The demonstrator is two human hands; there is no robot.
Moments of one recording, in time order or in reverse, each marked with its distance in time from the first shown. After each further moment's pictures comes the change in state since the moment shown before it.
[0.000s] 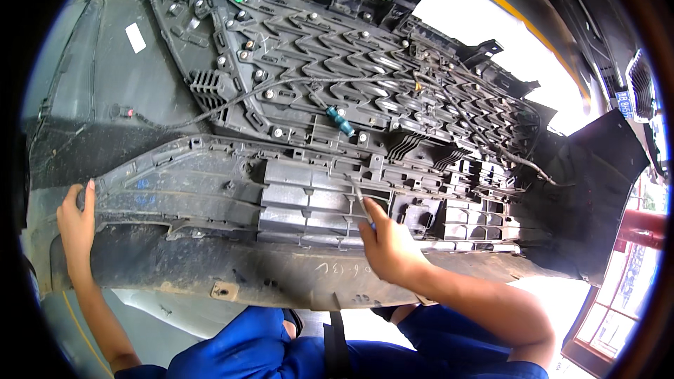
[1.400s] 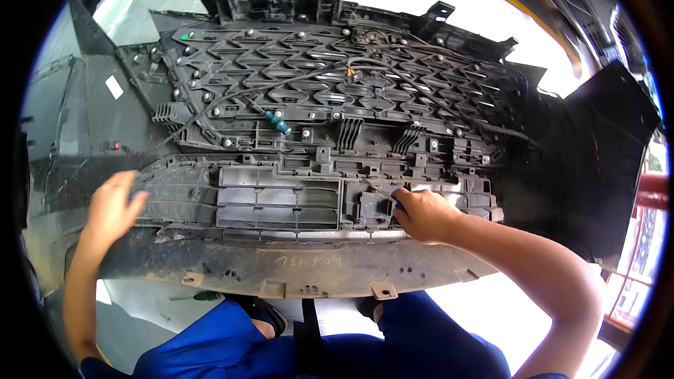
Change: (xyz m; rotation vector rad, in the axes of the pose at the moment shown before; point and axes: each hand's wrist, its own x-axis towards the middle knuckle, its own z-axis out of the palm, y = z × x) left_hand -0.025 0.152 -0.011 0.102 -0.255 0.730; right_hand 0.006 0.168 -0.125 -0.482 -0.072 -0.321
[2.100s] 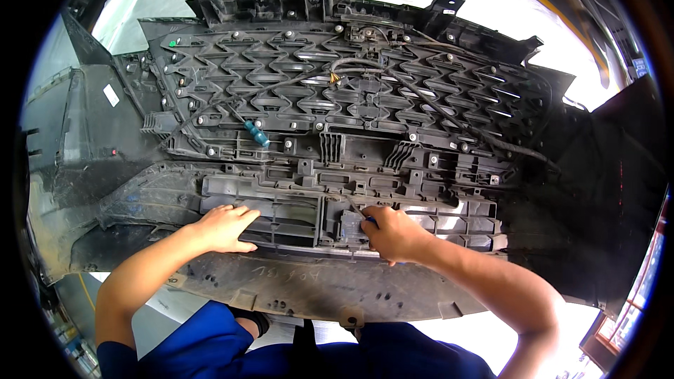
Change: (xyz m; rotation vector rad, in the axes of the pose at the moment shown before) left_hand 0.070 0.191 0.140 -0.147 -0.768 0.390; right_hand 0.035 0.014 -0.017 0.574 -0.345 0.266
